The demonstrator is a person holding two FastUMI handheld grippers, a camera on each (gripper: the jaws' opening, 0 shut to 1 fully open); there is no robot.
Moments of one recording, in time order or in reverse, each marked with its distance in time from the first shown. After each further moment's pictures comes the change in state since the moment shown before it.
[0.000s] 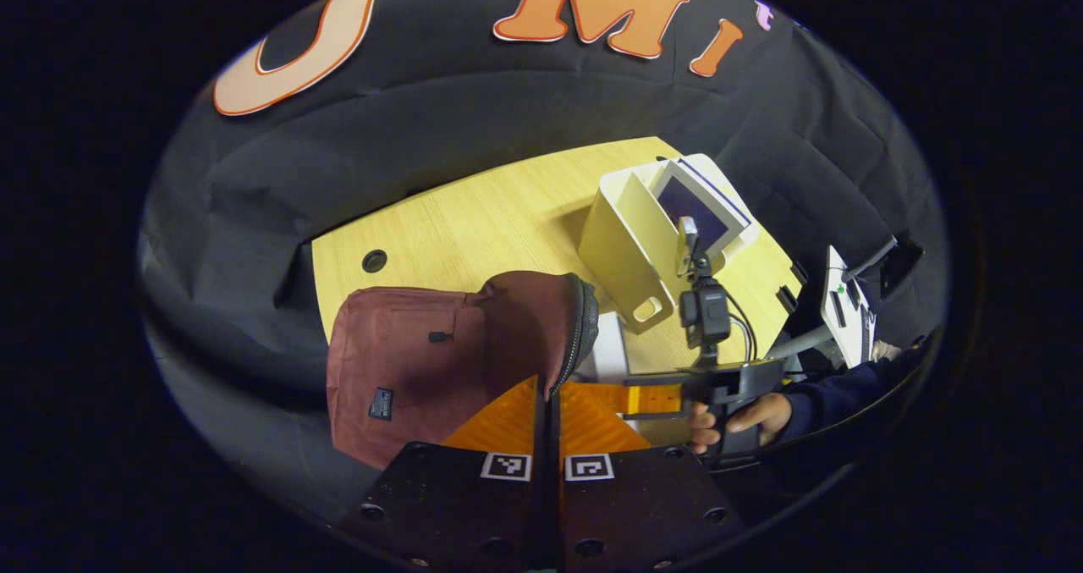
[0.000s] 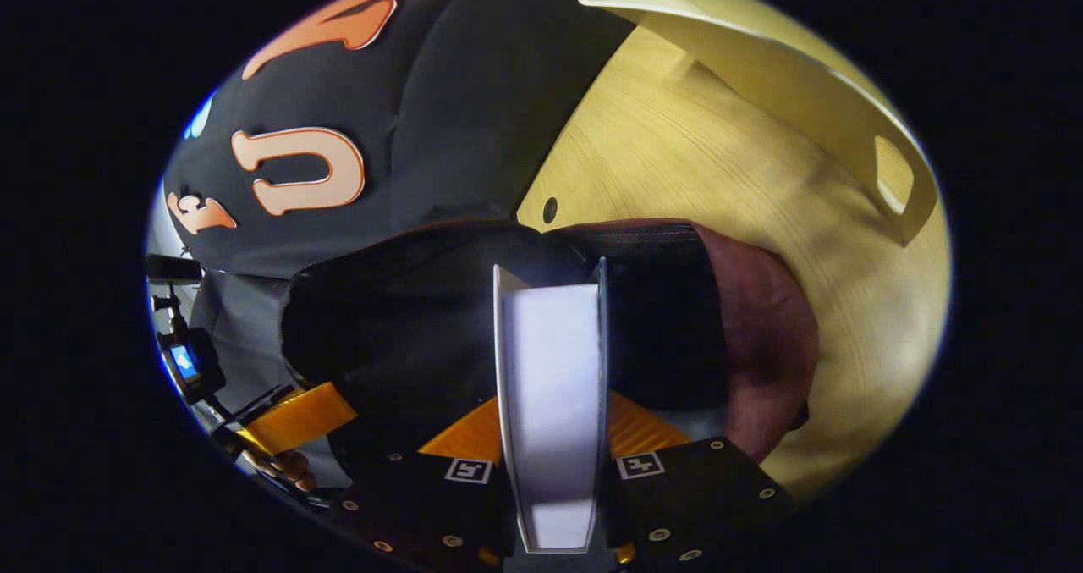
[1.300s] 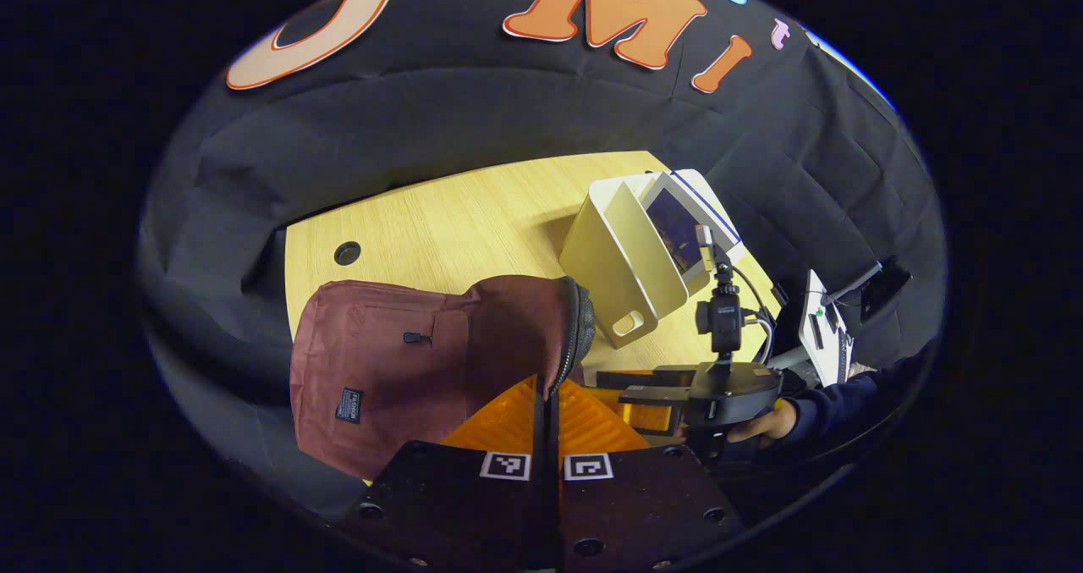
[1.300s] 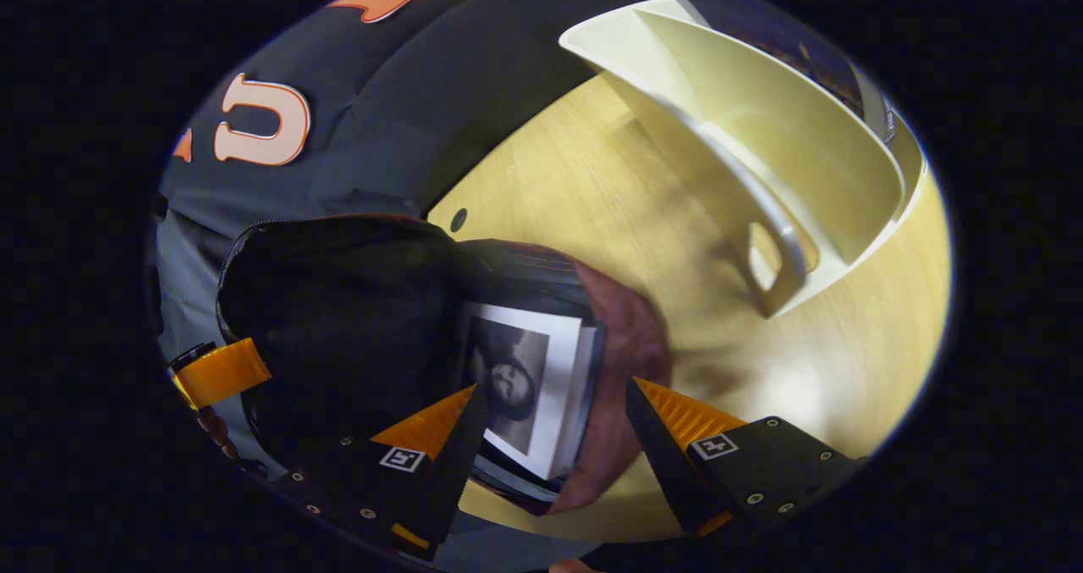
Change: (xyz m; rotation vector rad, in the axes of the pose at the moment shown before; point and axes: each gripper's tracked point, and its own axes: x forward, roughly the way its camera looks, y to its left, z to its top) left arm 0.023 -0.012 0.002 -0.090 -0.042 -0.086; right arm -0.061 -0.090 0.026 -0.208 -0.032 -0.403
